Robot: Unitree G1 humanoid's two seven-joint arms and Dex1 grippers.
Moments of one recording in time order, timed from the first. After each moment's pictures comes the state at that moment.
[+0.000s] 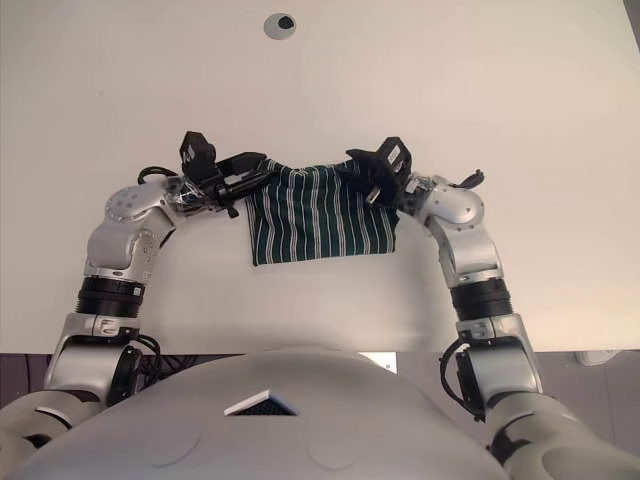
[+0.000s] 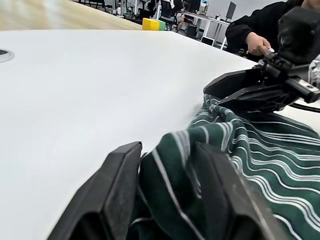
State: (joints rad) left arm -0.14 0.38 -0.09 0.19 -0.39 0.25 -0.91; right arm -0.14 -0.36 0.18 0.20 0.19 0.08 0.75
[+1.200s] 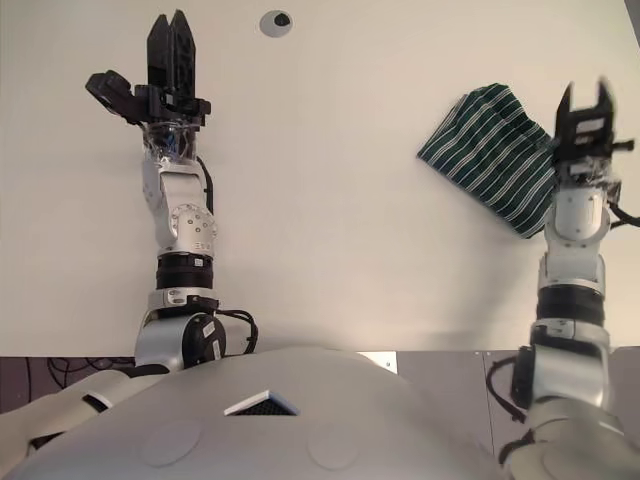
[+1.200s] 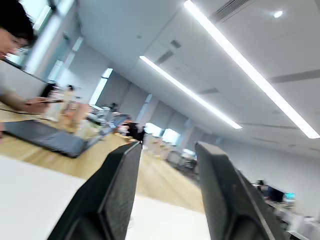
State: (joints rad) left arm -0.30 -0.11 0.24 0.46 -0.47 -0.45 -0.50; right arm -0.13 -0.47 -0.19 0.35 0.01 -0.60 -0.10
